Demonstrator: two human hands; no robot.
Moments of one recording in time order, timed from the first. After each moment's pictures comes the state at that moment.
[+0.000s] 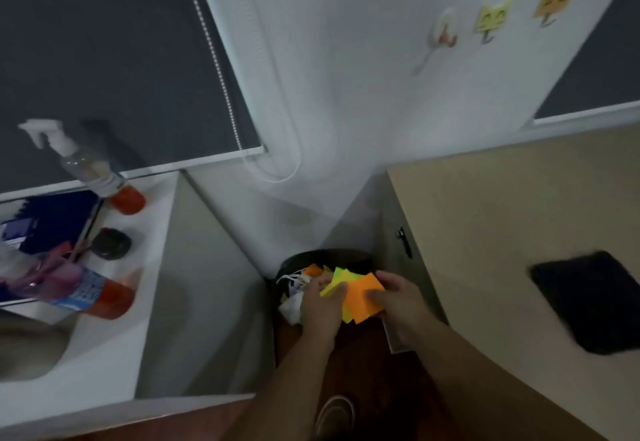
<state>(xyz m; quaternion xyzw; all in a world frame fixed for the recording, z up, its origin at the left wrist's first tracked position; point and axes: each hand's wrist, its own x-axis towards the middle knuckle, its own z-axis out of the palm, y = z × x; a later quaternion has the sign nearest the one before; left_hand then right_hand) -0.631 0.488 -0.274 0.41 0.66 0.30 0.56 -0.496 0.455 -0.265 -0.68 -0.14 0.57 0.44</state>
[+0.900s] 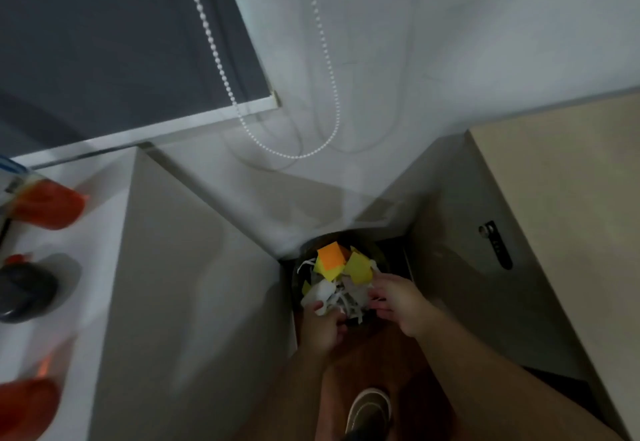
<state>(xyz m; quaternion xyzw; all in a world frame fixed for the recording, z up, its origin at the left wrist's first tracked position) -0.714 0.589 -0.471 0.24 0.72 0.17 0.62 -0.552 0.594 -0.432 -0.68 -0.07 0.67 0.29</state>
